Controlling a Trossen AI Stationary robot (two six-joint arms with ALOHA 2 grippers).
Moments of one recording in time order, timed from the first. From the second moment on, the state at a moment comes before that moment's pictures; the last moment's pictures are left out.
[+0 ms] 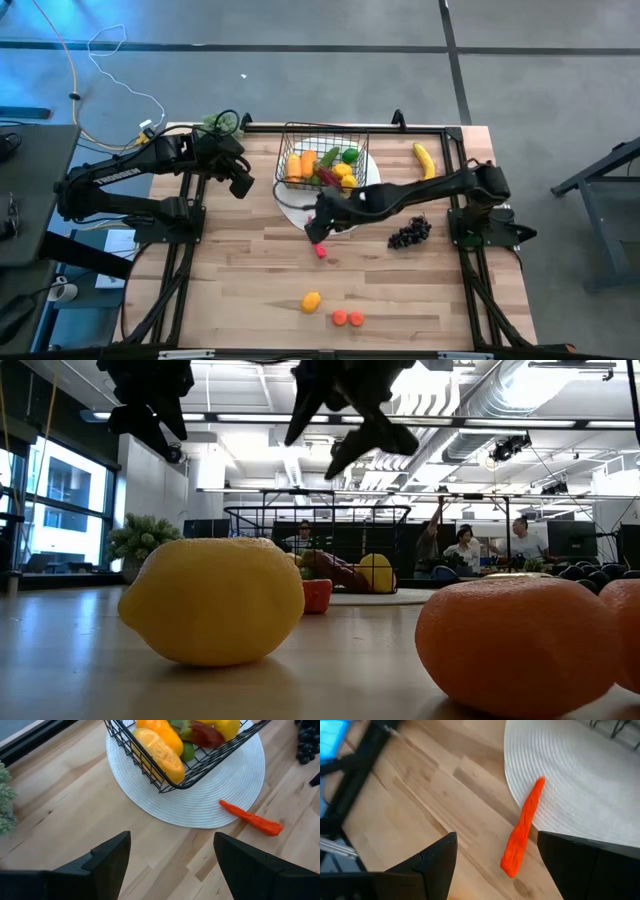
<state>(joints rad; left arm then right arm) 0.45 0.98 1.04 -1.05 -0.08 -0.46 0.14 1.84 1.54 -0.65 0.14 1.05</state>
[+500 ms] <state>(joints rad) 0.45 0.98 1.04 -1.05 -0.09 -0.45 0.19 2.01 1.54 -0.63 0.13 1.11</state>
